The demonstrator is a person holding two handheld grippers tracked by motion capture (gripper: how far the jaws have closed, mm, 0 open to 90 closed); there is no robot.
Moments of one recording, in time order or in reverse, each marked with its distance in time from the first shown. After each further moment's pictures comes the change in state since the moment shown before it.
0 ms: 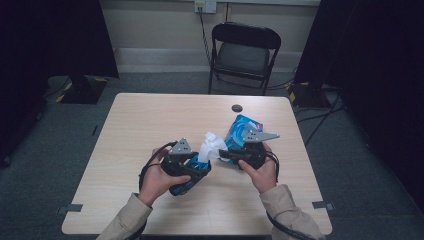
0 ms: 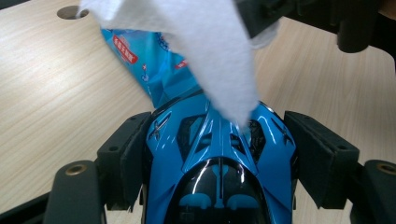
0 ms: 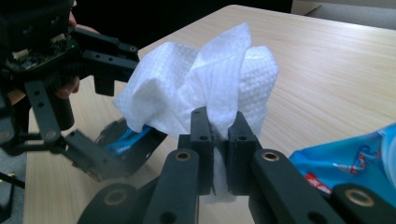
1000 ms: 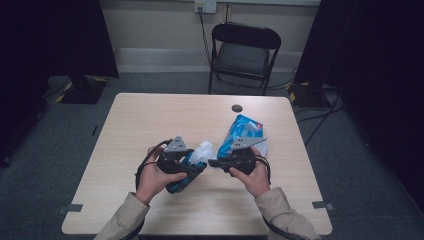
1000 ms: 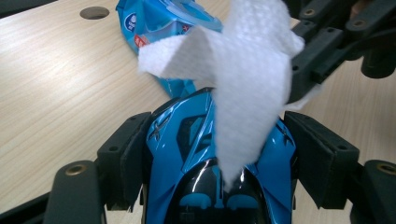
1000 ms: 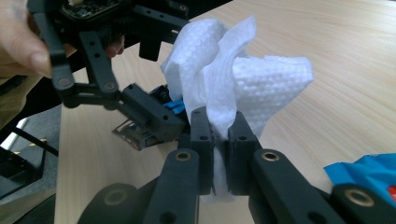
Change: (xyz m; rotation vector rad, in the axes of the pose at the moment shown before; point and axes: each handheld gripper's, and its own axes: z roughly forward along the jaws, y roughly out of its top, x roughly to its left) left arm 0.011 -0.003 -0.009 -0.011 0.044 -0.021; right arm 0.020 -0.007 0.018 0.074 0.121 -0.062
